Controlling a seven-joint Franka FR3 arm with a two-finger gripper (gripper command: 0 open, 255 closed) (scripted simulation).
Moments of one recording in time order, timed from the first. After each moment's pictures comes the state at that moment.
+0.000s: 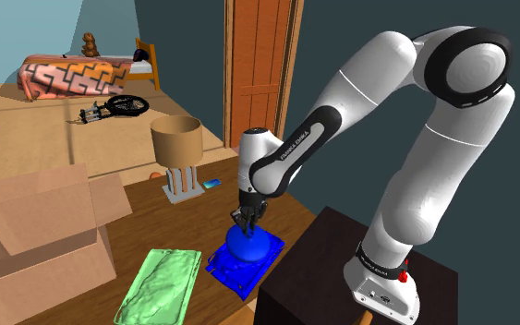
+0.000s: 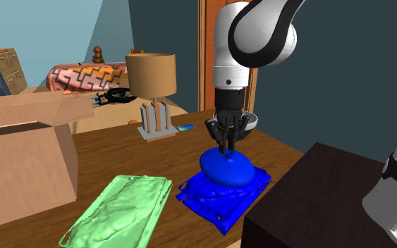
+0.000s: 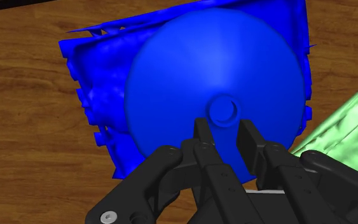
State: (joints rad) arm 0.10 -0.05 0.29 -2.66 0.21 2.56 0.44
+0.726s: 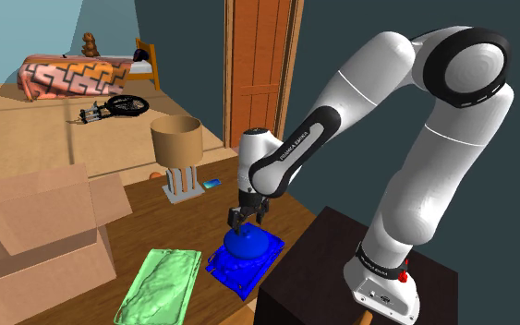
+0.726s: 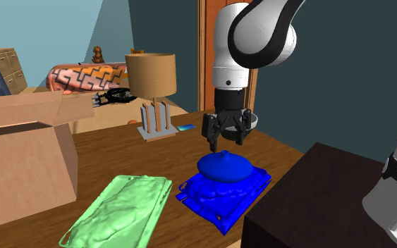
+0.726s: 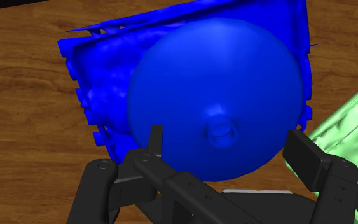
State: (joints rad) arm 0.10 -0.05 0.29 -2.66 0.21 2.57 0.44
